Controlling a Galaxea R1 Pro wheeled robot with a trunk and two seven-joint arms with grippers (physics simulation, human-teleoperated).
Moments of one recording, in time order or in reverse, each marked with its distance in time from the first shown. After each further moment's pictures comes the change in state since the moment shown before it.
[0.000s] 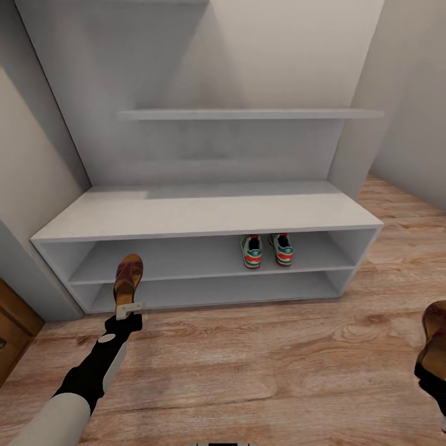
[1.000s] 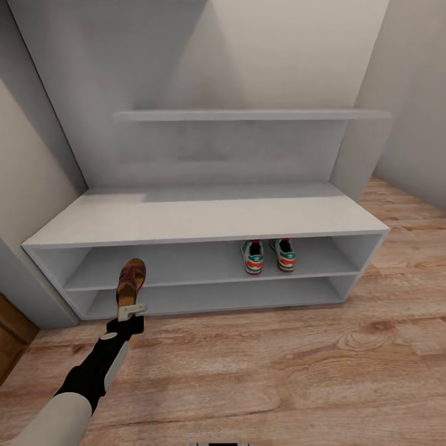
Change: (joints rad) left arm -0.001 -0.007 0.000 -0.013 0.001 0.089 0.001; right arm 0.002 -0.549 -0.003 -0.002 -0.254 0.577 0.005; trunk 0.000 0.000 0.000
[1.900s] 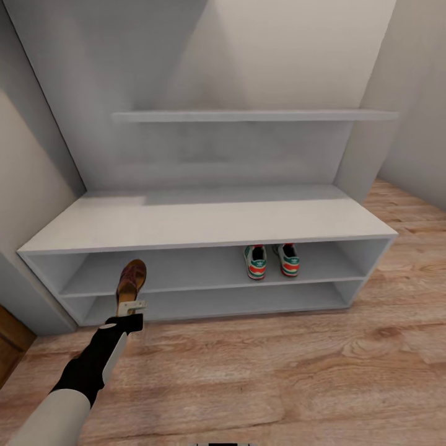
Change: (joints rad) left arm -0.001 0.006 0.000 -0.105 -0.002 0.201 0.001; right arm 0.000 0.001 0.001 0.000 0.000 0.000 0.000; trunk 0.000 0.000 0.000
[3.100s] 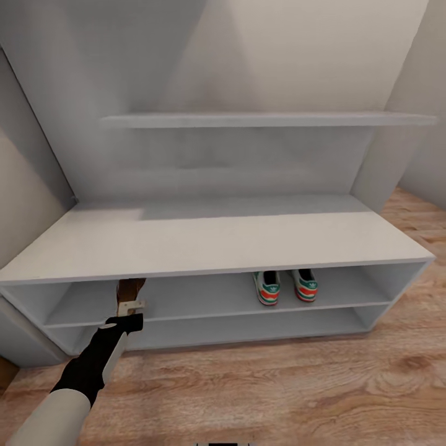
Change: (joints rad) left arm 0.000 0.000 0.000 -0.001 0.002 0.000 0.000; right arm 0.000 0.000 0.000 0.000 0.000 0.000 0.000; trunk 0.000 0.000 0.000
